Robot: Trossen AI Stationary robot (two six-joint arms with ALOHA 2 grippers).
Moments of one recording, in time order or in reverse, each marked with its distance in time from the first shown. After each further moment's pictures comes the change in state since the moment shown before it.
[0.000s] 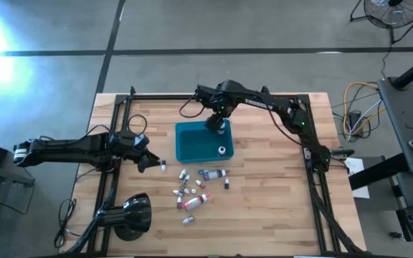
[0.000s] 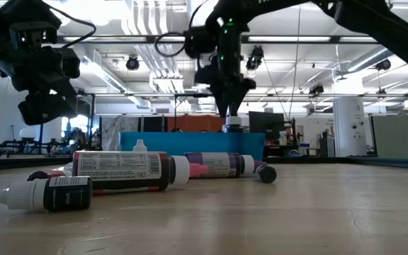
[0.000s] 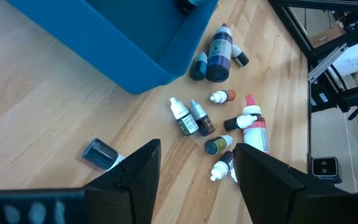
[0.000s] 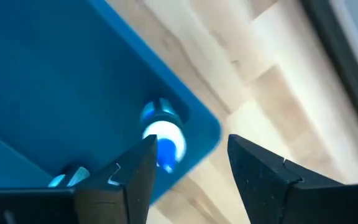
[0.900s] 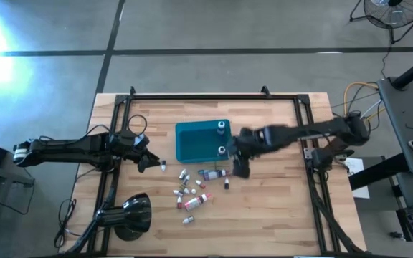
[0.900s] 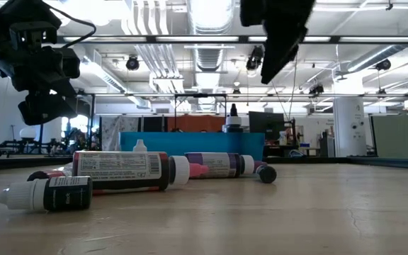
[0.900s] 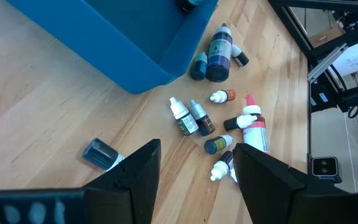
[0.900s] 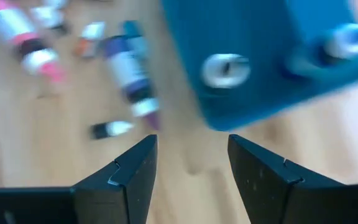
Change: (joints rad) left arm 0.000 0.000 0.000 0.000 0.000 0.000; right arm 0.455 -0.654 -0.906 0.558 -0.024 -0.021
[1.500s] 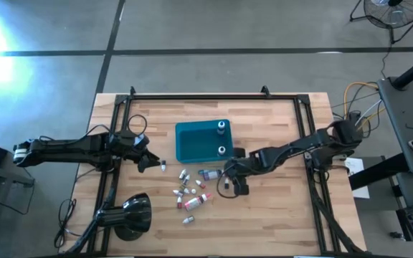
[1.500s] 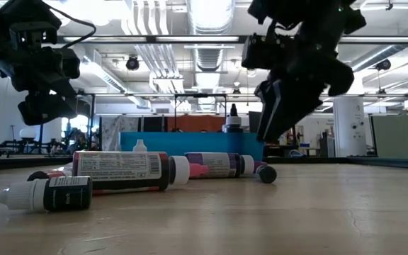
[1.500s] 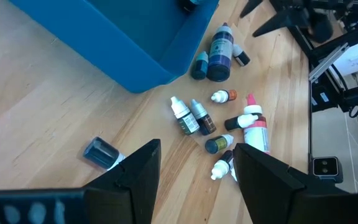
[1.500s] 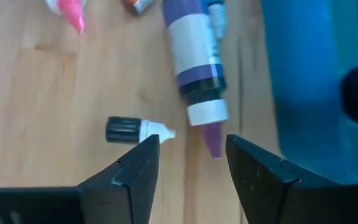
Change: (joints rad) left arm 0.001 0.000 0.000 -0.003 0.000 0.000; right arm 0.087 0.116 -0.313 0.505 0.001 -0.191
